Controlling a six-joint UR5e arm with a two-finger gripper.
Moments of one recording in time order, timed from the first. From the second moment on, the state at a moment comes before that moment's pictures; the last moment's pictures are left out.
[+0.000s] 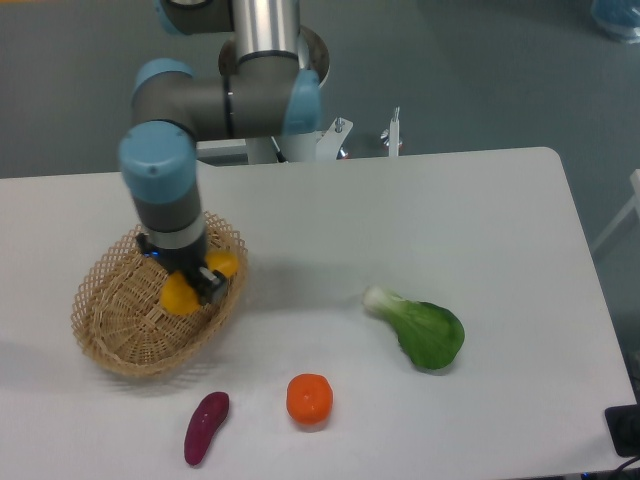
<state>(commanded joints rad) 2.00 -1.86 -1.77 -1.03 1.52 0.70</state>
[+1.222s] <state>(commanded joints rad) 1.97 -1.88 -1.84 -0.92 1.56 0.70</state>
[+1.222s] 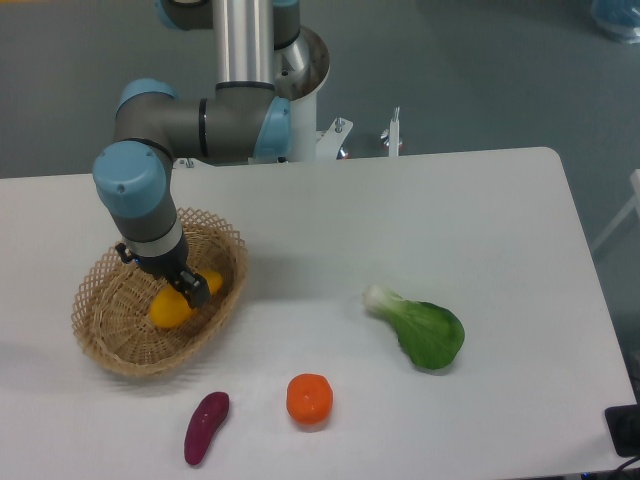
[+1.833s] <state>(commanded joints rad) 2.17 -1.87 -1.74 -0.92 1.58 0.75</state>
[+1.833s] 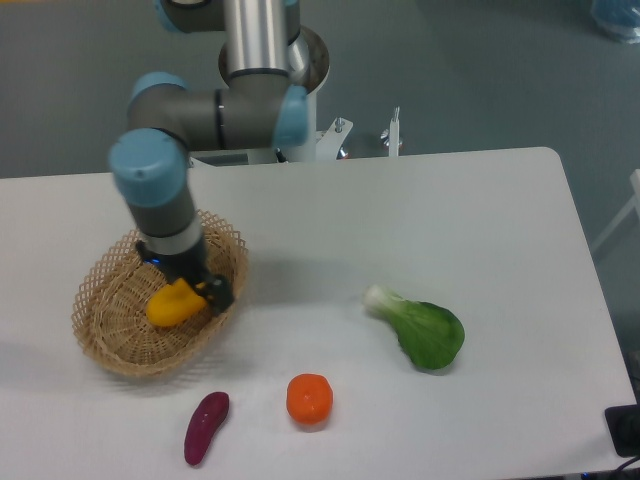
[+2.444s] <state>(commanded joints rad) 2.40 -1.89 -1.71 -0.92 1.59 1.01</state>
